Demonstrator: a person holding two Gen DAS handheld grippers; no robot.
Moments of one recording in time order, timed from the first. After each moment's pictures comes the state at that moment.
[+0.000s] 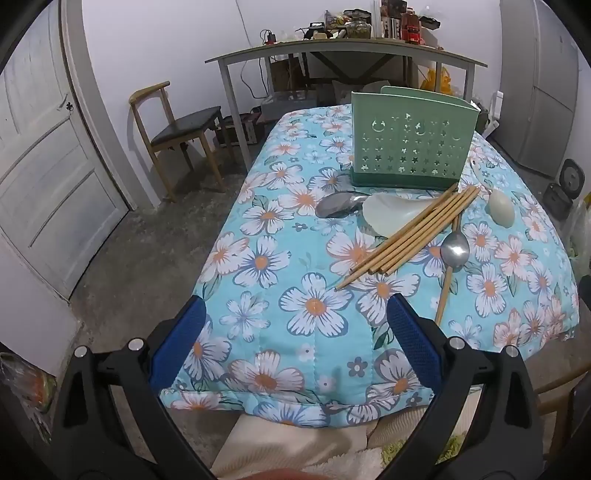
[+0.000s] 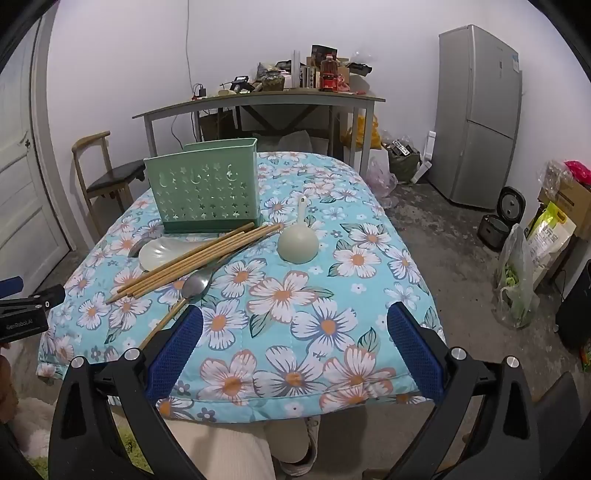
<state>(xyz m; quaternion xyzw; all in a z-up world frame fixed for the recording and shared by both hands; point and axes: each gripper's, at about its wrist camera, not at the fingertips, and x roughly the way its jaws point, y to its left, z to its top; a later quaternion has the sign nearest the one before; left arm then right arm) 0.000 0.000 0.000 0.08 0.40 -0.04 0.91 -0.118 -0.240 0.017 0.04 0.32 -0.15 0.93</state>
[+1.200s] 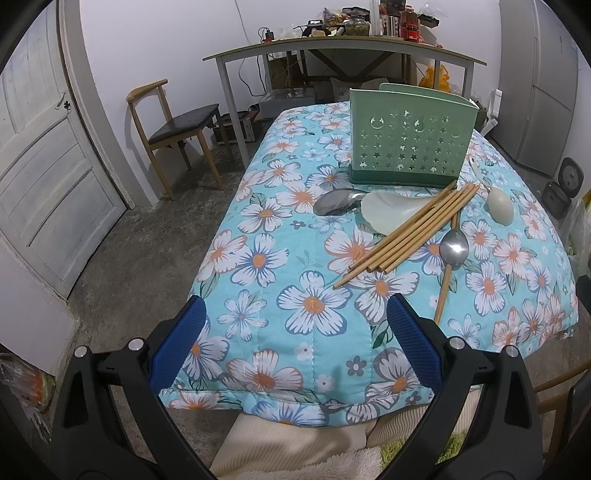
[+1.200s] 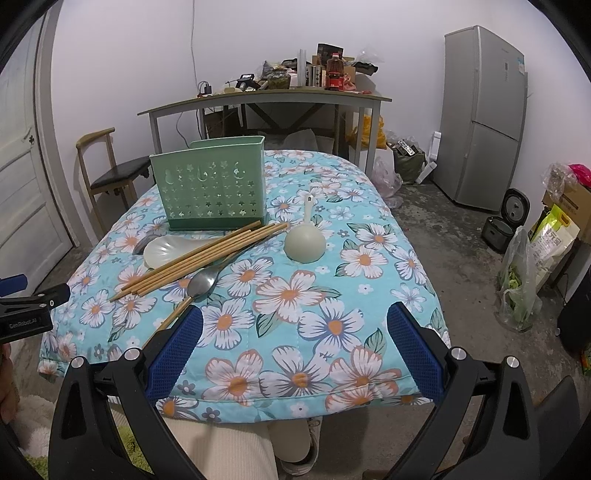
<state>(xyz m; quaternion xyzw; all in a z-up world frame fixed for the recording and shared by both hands) 0.000 0.000 0.000 0.08 0.40 -0.04 0.91 -0.115 -0.238 0.019 0.04 0.33 -0.15 0.93</state>
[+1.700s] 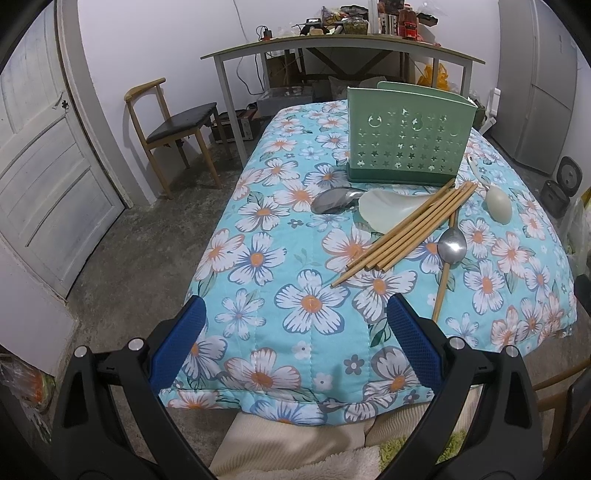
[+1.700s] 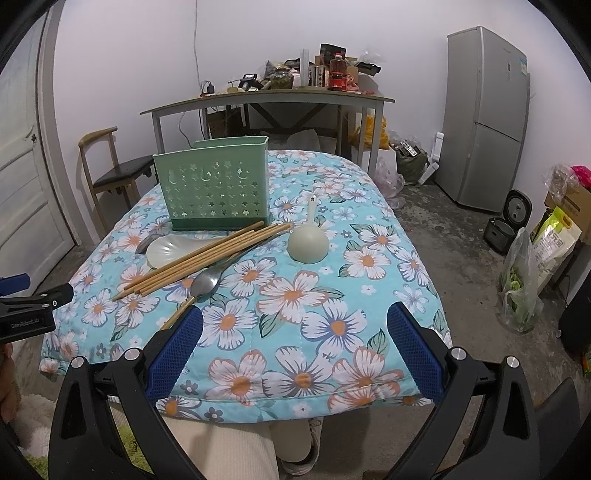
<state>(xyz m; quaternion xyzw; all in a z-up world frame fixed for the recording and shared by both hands) -0.006 0.000 -0.004 0.08 0.40 -0.04 0.91 -0.113 -0.232 0.015 0.04 0.33 -0.15 0.93</state>
